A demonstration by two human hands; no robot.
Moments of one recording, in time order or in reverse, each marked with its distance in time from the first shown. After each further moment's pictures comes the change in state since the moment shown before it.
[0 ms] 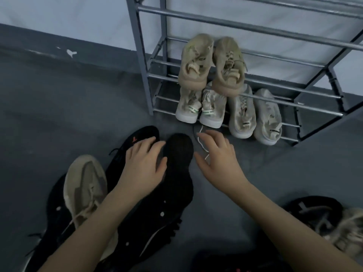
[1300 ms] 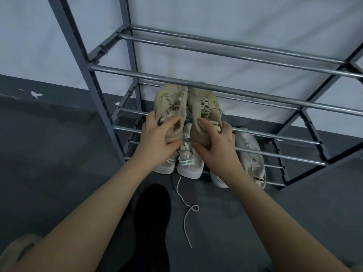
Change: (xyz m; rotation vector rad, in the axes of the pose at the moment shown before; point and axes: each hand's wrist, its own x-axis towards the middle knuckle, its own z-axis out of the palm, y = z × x) left_hand 0.211 0.063 0.001 -0.420 0.161 0.161; right_hand 0.147 0.069 -0.056 0.126 0.201 0.164
